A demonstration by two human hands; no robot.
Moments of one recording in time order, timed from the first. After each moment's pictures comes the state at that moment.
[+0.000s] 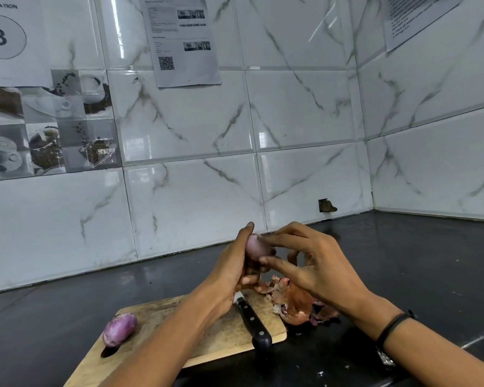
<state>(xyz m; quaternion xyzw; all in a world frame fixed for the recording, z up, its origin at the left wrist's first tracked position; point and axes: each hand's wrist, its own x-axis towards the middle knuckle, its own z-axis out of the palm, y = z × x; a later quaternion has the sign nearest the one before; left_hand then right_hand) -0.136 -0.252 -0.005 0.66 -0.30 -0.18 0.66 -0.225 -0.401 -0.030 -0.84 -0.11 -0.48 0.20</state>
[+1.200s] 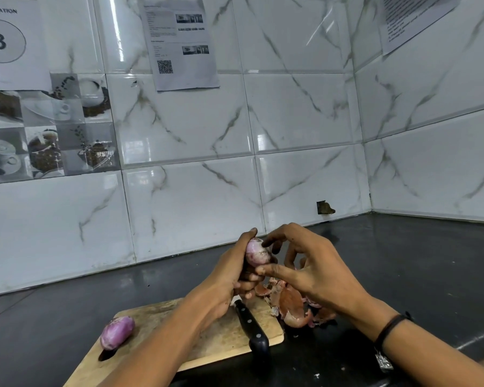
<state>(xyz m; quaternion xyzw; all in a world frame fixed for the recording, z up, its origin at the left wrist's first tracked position) -0.132 -0.254 -0.006 0.69 -0.31 -0.20 0.63 -0.232 -0.398 -0.025 -0.83 -0.15 -0.46 0.28</state>
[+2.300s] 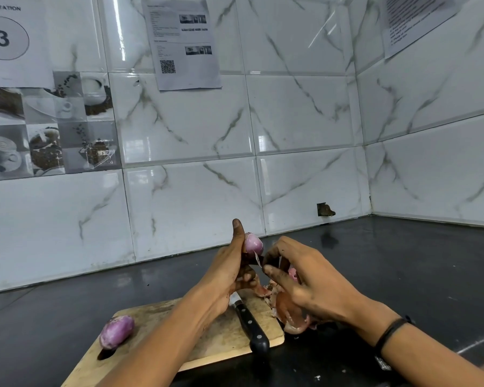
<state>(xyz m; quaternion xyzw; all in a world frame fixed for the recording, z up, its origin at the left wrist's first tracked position) -0.120 -0.258 -0.009 0.66 -0.28 -0.16 0.68 -0.223 -0.401 -0.035 -0.89 -0.13 -0.39 0.18</state>
